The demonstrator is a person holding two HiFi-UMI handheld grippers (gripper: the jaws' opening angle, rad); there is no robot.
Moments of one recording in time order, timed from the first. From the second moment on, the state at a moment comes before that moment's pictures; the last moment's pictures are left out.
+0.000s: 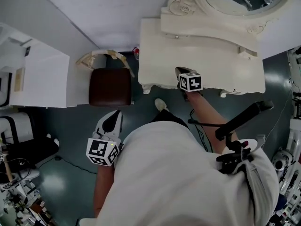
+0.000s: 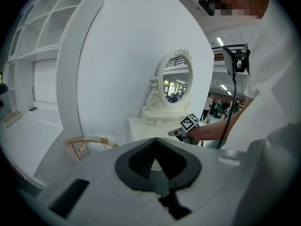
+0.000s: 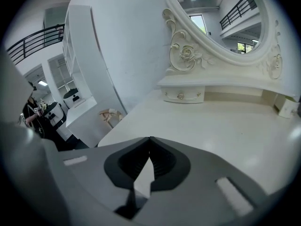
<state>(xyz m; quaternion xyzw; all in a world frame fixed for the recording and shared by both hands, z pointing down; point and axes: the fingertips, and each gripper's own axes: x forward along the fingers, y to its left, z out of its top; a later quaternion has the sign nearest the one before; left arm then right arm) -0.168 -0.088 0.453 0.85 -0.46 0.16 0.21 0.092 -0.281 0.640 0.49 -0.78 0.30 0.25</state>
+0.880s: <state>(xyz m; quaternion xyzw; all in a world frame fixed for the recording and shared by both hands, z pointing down) -0.199 0.033 0.480 0.87 -0.42 0.15 0.22 0.021 -0.083 0.594 0.42 -0.83 0.24 0.29</state>
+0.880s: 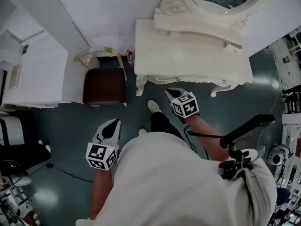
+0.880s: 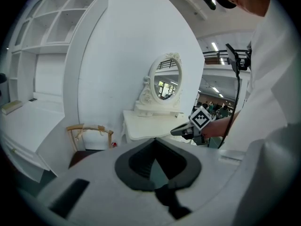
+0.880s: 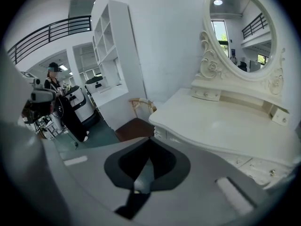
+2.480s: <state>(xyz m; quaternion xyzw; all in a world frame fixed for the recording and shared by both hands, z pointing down) -0.176 0.085 0.503 0.88 -0.38 0.16 0.23 0.000 -0.004 0.554 0.37 -0.86 0.15 0.31</state>
